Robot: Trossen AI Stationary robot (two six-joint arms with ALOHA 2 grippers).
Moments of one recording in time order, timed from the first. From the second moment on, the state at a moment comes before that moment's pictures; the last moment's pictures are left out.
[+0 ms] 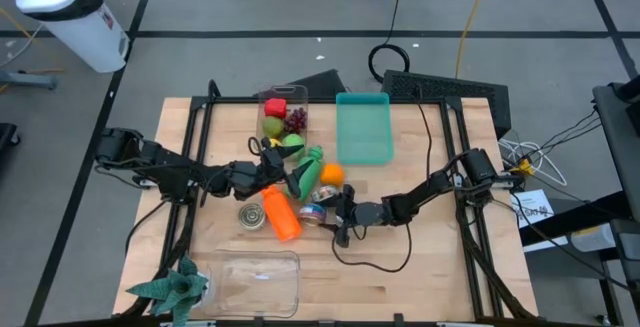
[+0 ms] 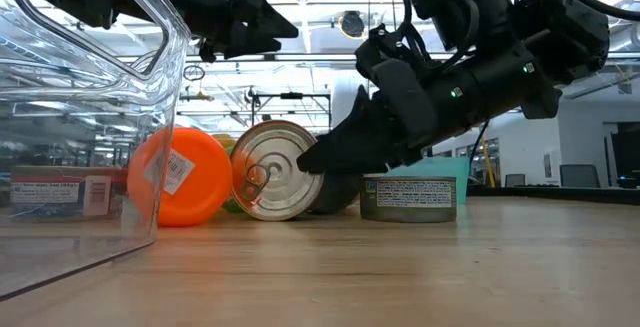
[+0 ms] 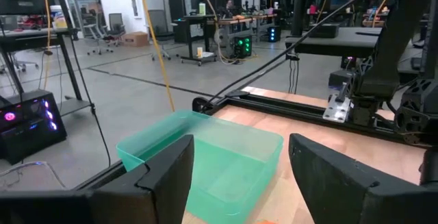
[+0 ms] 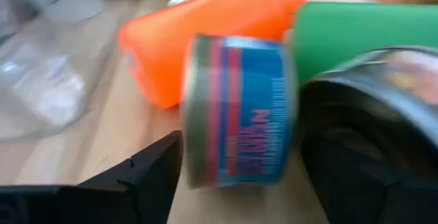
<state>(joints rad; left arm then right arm) -0.14 1.42 0.59 0.82 -0.67 -0.01 0.27 1.98 0.75 0.85 0.32 0.24</state>
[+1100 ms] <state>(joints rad) -0.14 1.42 0.59 0.81 -0.67 -0.01 0.27 1.97 0.75 0.87 0.26 0.22</state>
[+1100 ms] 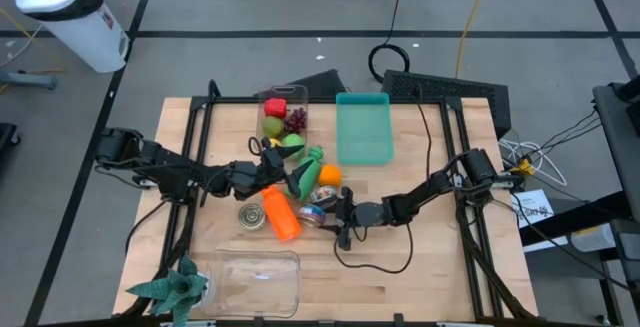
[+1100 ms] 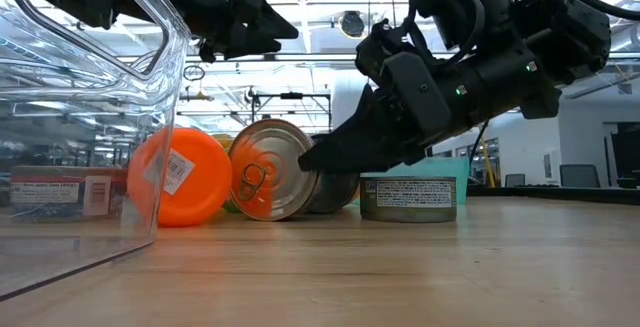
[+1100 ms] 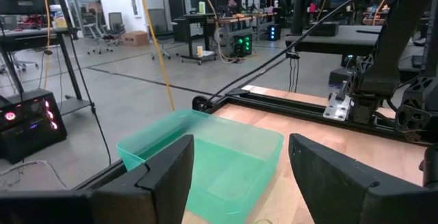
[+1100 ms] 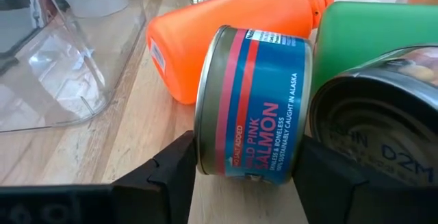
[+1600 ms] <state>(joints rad) -0.14 1.42 0.59 0.81 -0.67 -0.01 0.29 1.76 0.75 0.73 0.26 0.21</state>
